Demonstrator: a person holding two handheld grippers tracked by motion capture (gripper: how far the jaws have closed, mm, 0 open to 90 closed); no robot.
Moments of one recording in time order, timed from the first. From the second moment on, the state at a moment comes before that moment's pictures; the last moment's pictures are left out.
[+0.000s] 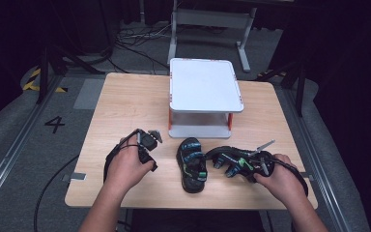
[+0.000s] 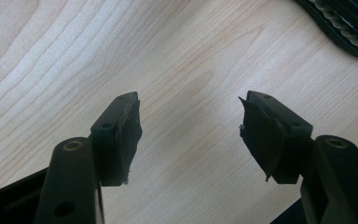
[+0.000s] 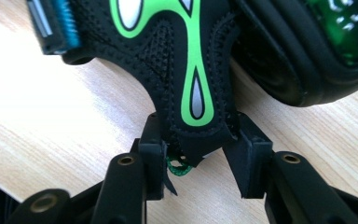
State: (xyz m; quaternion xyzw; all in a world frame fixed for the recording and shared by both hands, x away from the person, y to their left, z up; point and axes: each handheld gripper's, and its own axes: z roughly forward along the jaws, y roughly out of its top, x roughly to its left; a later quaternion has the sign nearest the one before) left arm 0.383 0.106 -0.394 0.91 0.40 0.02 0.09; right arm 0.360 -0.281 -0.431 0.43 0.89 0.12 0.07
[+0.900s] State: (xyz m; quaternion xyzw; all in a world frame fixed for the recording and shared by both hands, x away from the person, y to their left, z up) left arm 0.383 0.100 -0.396 0.92 0.39 0.02 0.09; right arm 0.328 -0.249 -0.393 0.42 0.88 0.22 0.01
